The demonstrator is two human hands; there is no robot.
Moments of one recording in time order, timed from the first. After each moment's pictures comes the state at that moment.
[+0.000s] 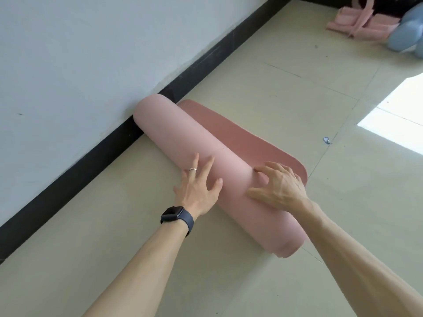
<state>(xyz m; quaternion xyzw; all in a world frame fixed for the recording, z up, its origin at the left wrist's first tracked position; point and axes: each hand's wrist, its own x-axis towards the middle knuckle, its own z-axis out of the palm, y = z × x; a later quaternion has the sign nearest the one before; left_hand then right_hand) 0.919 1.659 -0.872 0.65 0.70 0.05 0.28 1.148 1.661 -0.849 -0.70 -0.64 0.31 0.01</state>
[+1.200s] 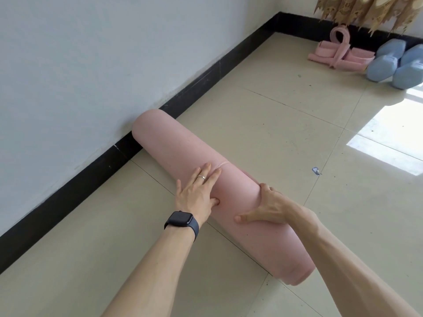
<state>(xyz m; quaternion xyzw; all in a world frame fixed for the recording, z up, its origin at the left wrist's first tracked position) 0.961 1.741 -0.868 0.74 0.65 -0.03 0.14 1.179 1.737 -0.868 -0.69 -0.58 0.42 -0.07</state>
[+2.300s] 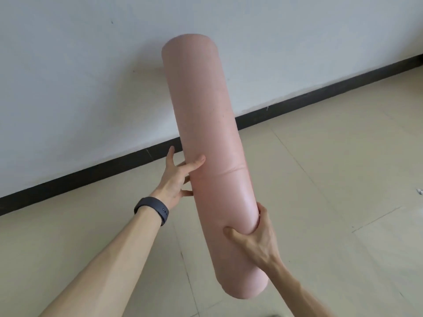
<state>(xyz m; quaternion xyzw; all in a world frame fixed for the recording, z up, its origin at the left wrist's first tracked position) 0.620 1.385 -0.675 0.12 0.66 0.52 0.53 0.855 1.372 -0.744 -0.57 -0.60 0.52 0.18</state>
